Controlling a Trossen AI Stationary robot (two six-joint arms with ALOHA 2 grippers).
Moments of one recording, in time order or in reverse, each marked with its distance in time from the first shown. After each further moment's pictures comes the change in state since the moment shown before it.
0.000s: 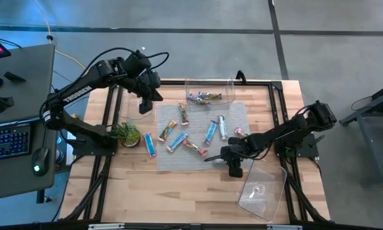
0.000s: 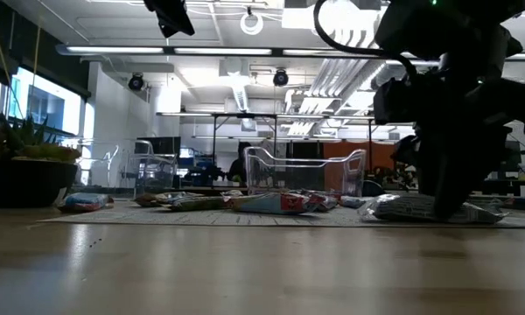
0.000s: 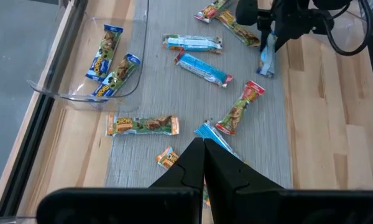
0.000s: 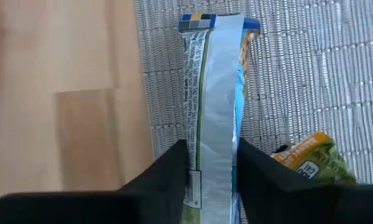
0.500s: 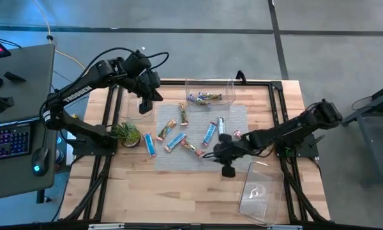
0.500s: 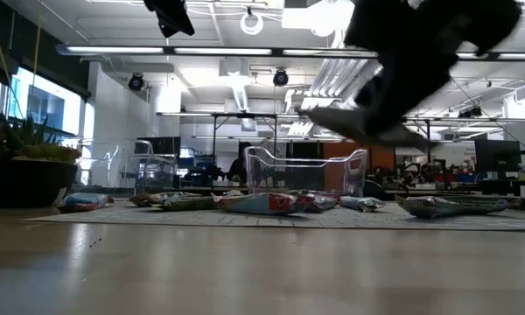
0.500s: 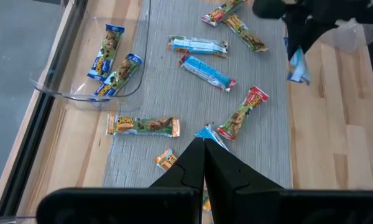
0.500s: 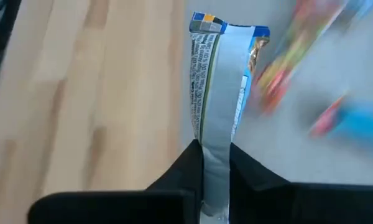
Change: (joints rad) left arm 0.000 0.000 0.000 0.000 0.000 0.000; right arm -0.008 -0.099 0.141 0.084 0.092 -0.107
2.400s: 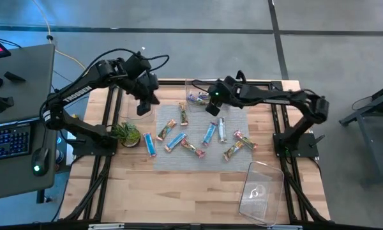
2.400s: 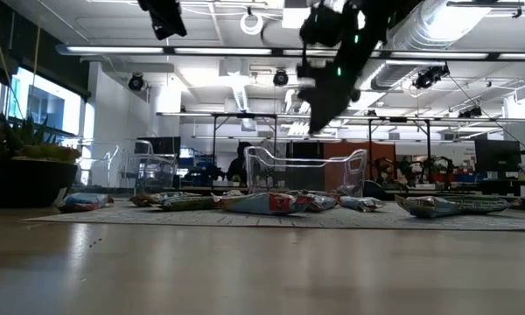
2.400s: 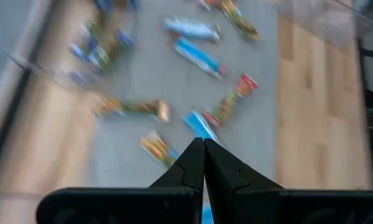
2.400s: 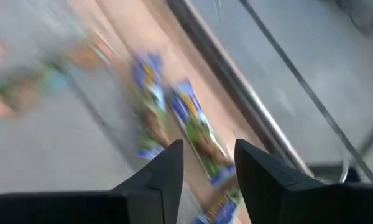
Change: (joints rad) left arm 0.000 0.000 0.000 -0.087 0.035 -0.051; right arm -0.615 0.127 0.349 -0.249 0.351 -0.231
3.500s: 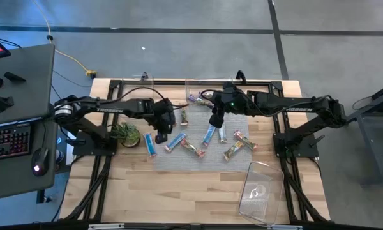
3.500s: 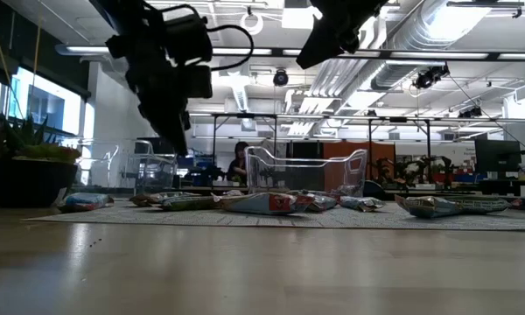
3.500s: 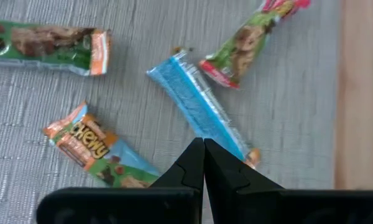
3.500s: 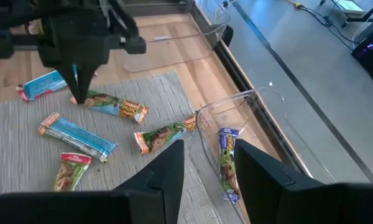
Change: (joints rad) left arm -0.235 0.149 -0.670 0.710 -0.083 -0.151; right arm 0.202 -0.209 0.012 0.033 -0.099 -0.024
